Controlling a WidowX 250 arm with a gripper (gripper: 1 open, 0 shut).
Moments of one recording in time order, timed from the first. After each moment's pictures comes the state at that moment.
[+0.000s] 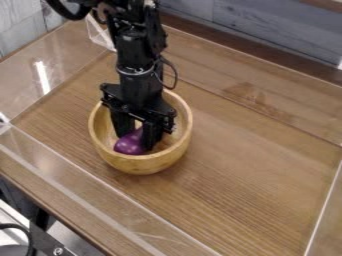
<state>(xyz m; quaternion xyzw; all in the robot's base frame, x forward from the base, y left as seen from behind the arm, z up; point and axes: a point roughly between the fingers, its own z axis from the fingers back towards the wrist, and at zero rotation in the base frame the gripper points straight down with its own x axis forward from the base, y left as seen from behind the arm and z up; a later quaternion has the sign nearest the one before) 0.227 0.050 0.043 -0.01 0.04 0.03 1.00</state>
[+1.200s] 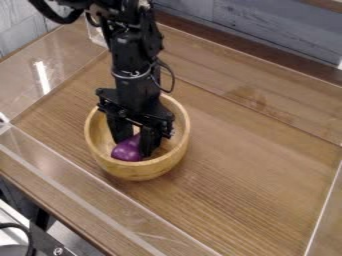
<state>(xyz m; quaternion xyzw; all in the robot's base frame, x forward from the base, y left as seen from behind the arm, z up) 0.216 0.044 0.046 -0.02 0.04 0.04 1.00</state>
